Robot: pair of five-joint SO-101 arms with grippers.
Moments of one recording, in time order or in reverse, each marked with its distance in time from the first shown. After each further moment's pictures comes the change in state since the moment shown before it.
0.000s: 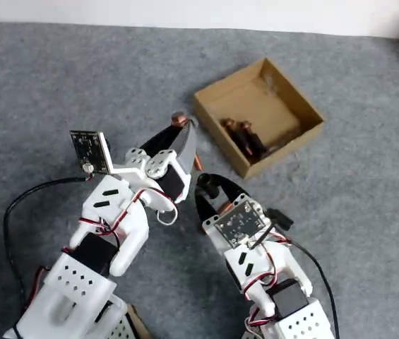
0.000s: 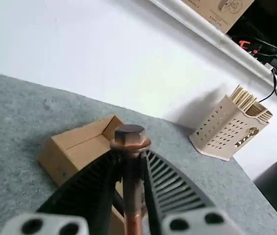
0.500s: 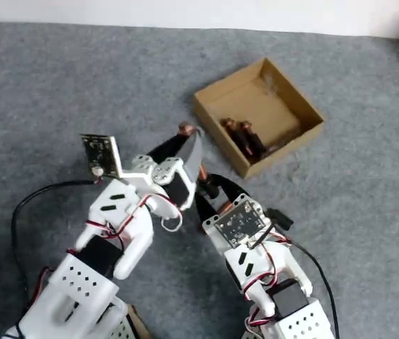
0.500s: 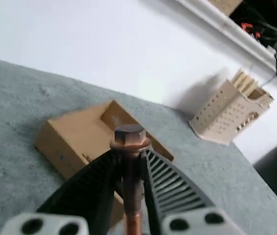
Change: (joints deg) left arm 2.7 0.0 3.3 -0.4 0.0; right arm 0.0 0.0 0.0 0.0 -0.2
